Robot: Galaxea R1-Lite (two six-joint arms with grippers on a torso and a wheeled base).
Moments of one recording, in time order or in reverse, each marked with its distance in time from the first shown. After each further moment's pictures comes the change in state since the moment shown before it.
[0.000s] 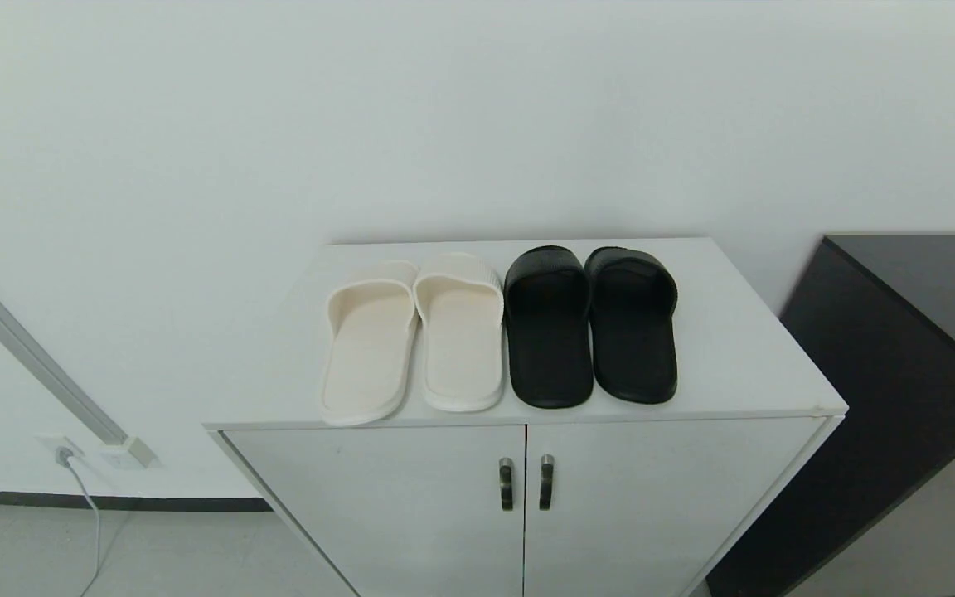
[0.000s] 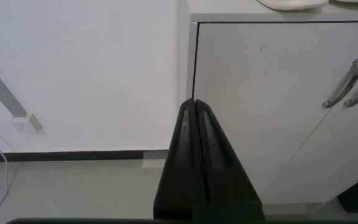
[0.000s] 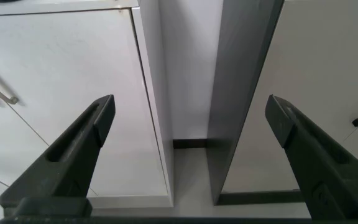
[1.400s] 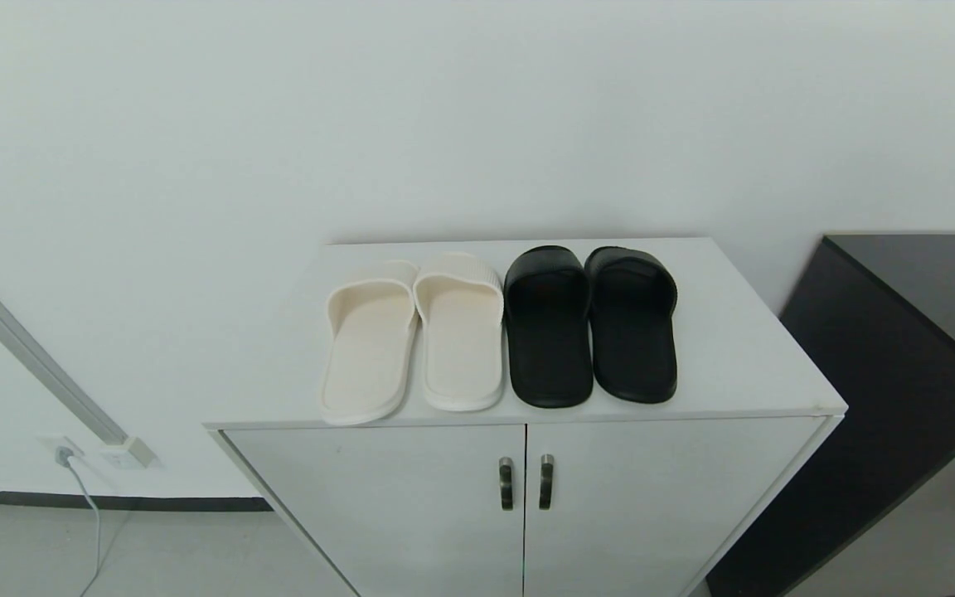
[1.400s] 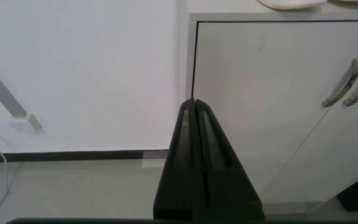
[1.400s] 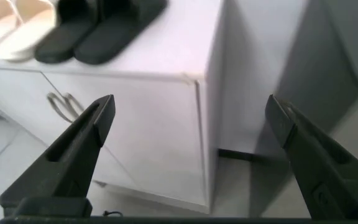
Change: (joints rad) left arm 0.000 0.000 0.000 0.001 -0.002 0.002; right arm 0.142 0.622 -0.320 -0.206 0.135 0.056
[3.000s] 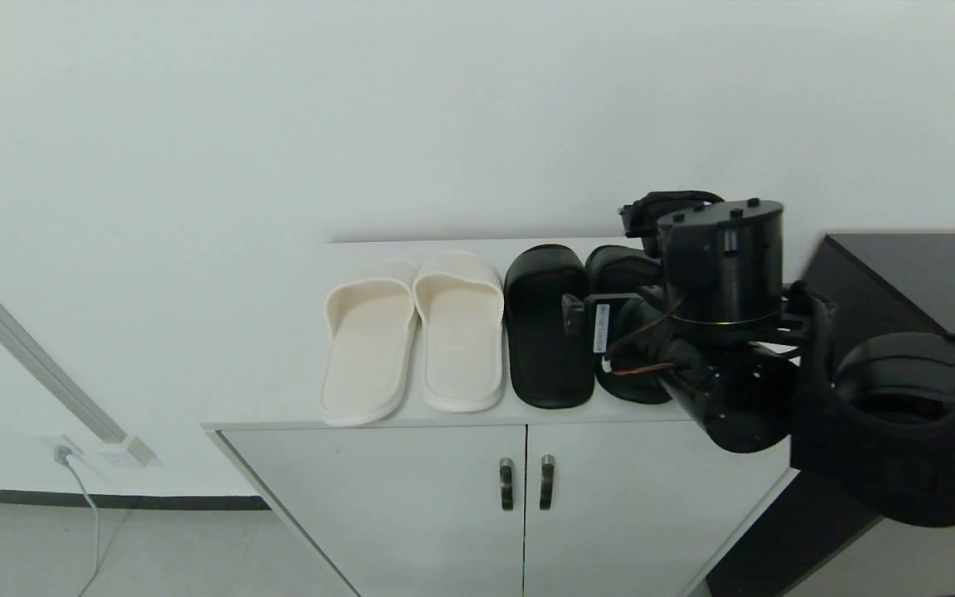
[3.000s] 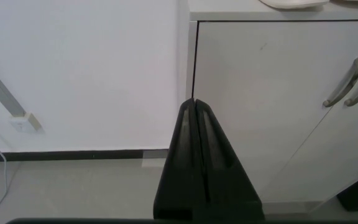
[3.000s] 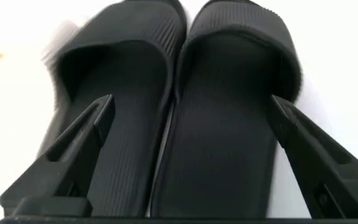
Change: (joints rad) left arm 0.000 0.000 0.000 0.000 0.000 -0.002; right arm 0.708 1.181 -0.861 -0.208 -0.872 0.141
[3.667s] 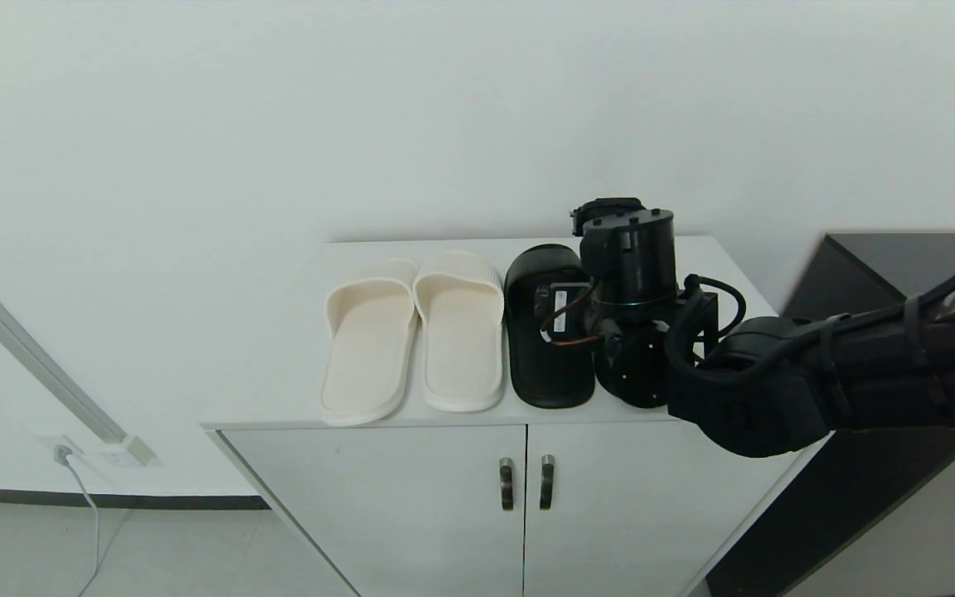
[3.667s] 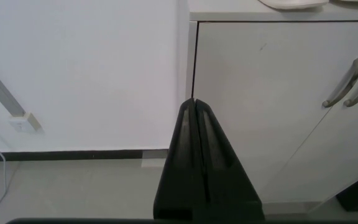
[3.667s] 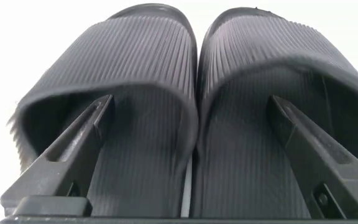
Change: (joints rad) left arm 0.000 0.000 -0.001 0.000 0.000 -0.004; right arm -0.051 0.203 -0.218 -0.015 -0.021 -0.029
